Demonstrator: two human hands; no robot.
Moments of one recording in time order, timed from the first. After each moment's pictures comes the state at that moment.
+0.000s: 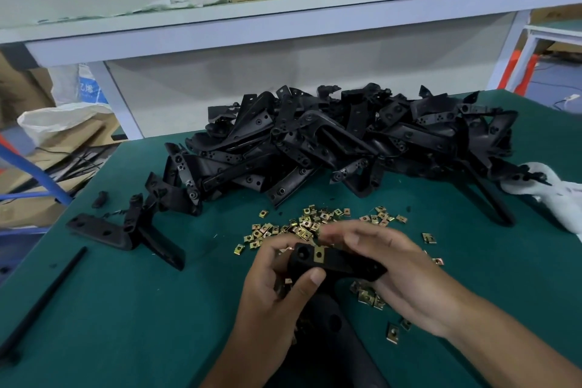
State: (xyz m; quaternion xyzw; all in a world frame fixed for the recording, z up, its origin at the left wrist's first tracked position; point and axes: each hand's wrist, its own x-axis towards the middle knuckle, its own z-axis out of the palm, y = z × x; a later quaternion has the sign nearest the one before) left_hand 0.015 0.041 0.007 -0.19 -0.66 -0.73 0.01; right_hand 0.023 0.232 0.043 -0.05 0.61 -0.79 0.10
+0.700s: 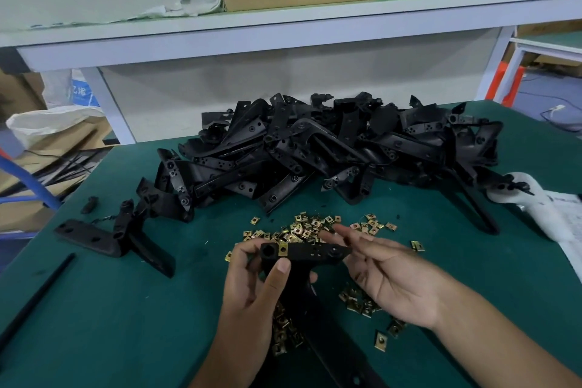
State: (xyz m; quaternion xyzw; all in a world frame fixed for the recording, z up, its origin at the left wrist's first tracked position) left_hand 0.008 0.040 0.001 -0.11 -0.56 -0.82 0.00; right_hand 0.004 0.243 0.032 0.15 0.37 -0.91 0.14
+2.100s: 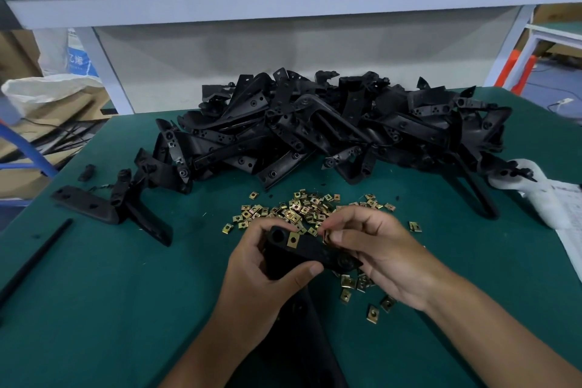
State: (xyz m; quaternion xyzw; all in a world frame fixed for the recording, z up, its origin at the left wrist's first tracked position) left_hand 0.016 0.041 0.009 -0.17 -0.69 -0.70 0.03; right_hand 0.017 0.240 0.038 -0.05 0.58 -0.81 0.11
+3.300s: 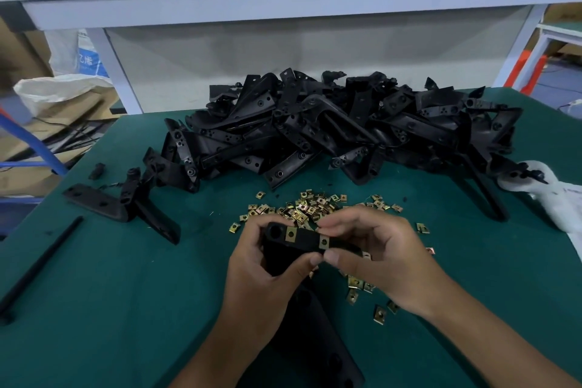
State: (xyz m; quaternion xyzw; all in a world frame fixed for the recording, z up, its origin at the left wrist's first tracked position) left_hand 0.014 0.043 0.004 -0.16 -0.71 -0.68 0.12; right_hand 0.027 0.237 0.035 -0.18 0.76 -0.62 -0.03
